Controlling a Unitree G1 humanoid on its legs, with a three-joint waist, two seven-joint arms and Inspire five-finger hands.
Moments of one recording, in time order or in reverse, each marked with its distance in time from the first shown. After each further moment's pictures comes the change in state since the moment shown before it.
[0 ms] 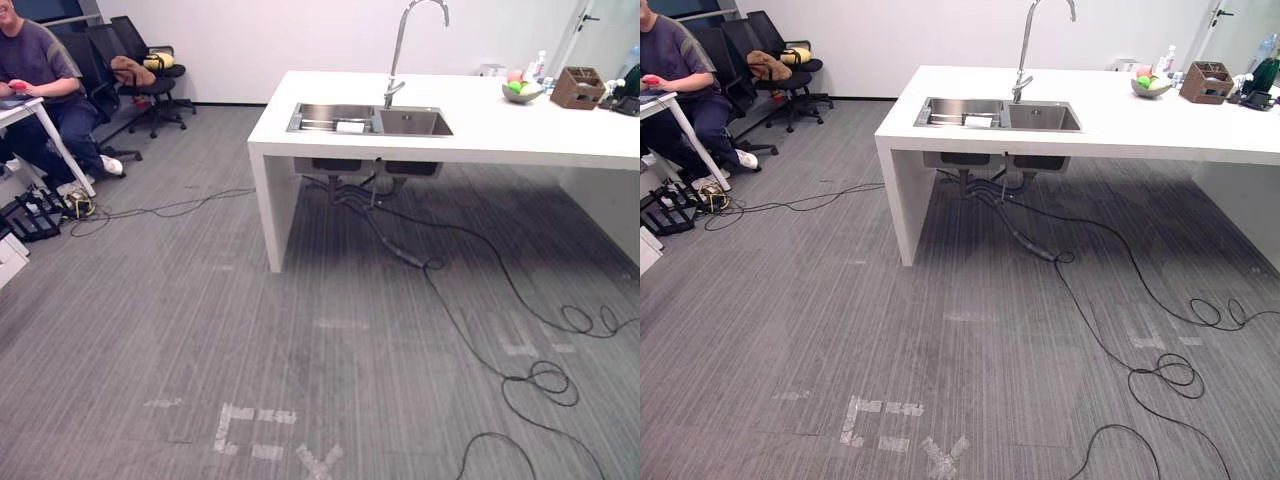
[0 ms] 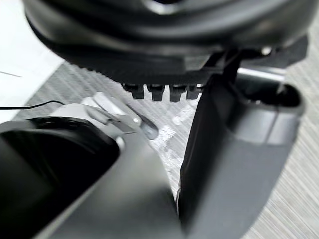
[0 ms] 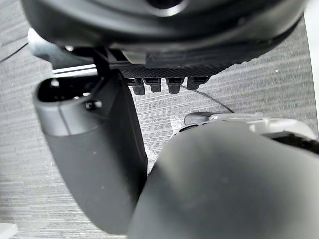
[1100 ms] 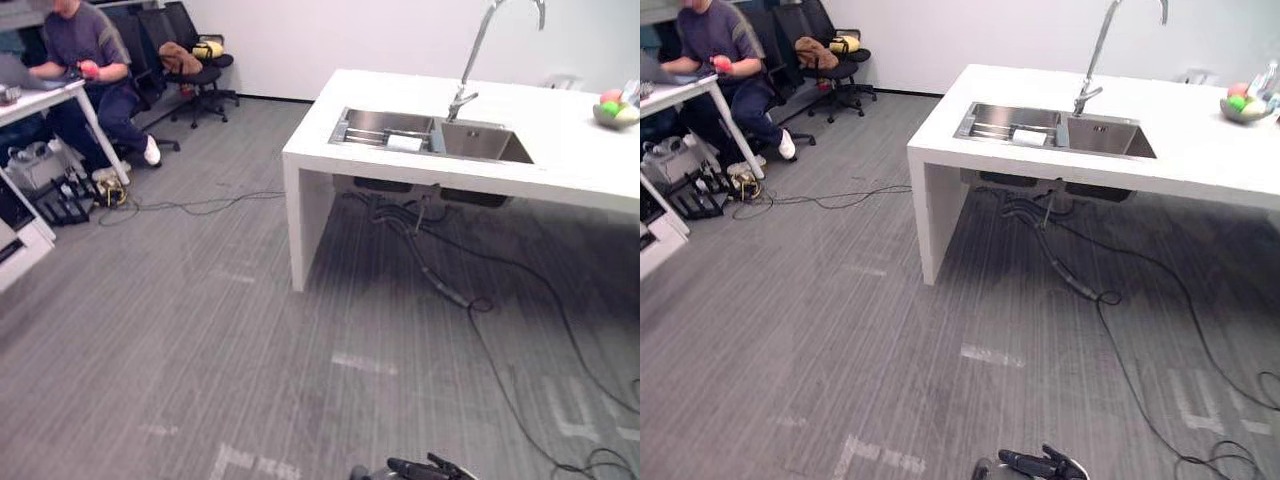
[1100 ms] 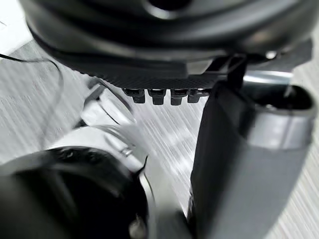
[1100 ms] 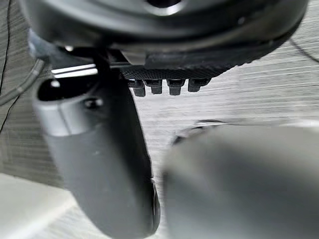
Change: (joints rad) left arm 0.019 -0.090 0.176 -0.079 0.152 0.010 0.108; right arm -0.017 -0.029 0.017 -0.115 0.086 -0.042 -0.007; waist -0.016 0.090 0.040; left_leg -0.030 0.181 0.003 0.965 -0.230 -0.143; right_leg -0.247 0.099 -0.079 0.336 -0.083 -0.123
